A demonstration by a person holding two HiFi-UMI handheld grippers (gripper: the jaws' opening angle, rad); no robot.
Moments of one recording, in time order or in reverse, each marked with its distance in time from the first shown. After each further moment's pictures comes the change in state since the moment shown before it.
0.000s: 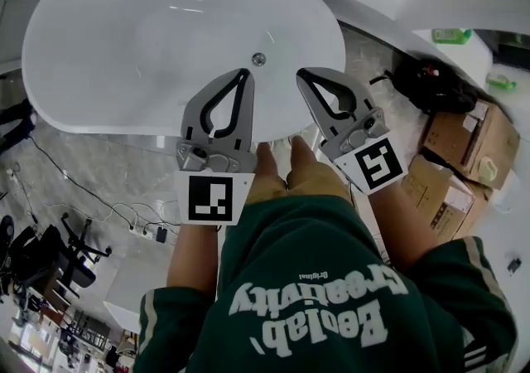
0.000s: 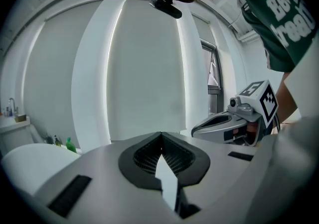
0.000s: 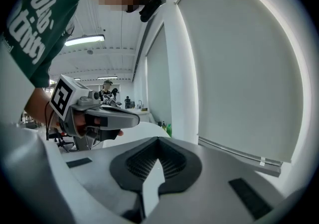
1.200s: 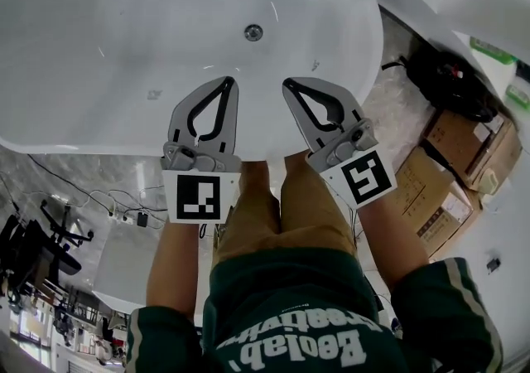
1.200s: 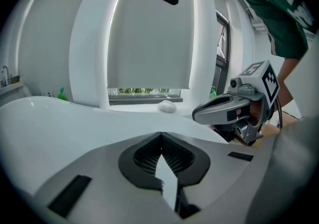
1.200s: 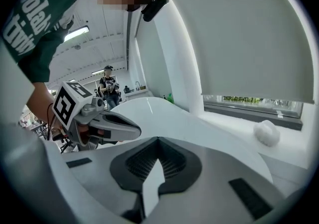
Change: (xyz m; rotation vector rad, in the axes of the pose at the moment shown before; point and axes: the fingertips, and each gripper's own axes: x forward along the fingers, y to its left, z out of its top) left arm 0.070 0.018 -0.239 -0.113 0.282 -0.053; right arm 0.090 -0.007 -0.201 0.162 0.193 0.059
